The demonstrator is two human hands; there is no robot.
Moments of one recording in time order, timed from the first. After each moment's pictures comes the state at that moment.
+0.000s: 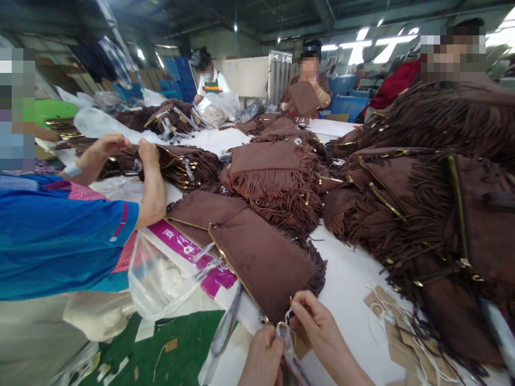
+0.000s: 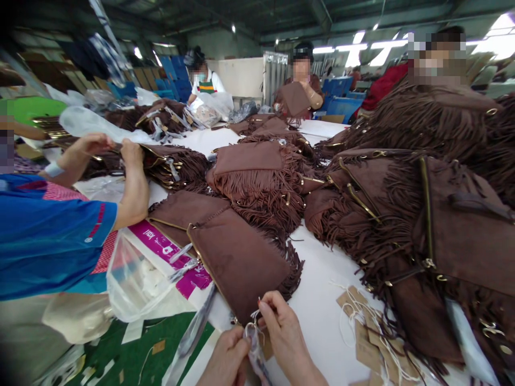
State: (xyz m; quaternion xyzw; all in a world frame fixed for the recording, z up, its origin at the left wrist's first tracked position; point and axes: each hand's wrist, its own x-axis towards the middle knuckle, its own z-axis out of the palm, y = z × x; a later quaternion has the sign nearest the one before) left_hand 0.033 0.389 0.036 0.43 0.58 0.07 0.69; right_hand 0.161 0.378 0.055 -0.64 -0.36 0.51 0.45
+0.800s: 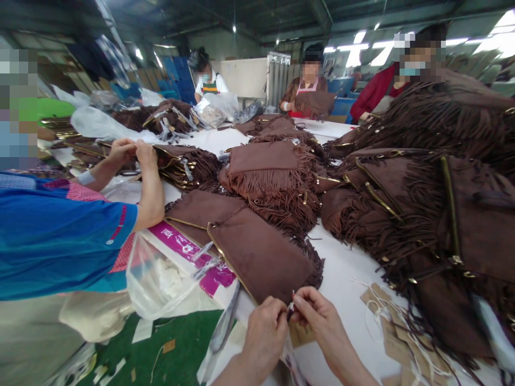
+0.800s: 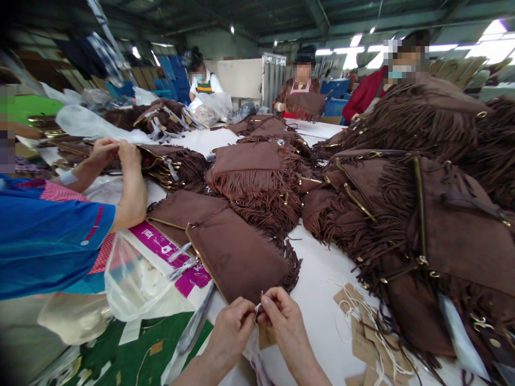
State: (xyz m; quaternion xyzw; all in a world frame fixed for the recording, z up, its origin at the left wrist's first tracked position) left_hand 0.045 0.419 0.063 0.71 0.51 0.15 0.47; right_hand 0.165 0.382 0.077 -0.61 -0.26 0.54 0.52
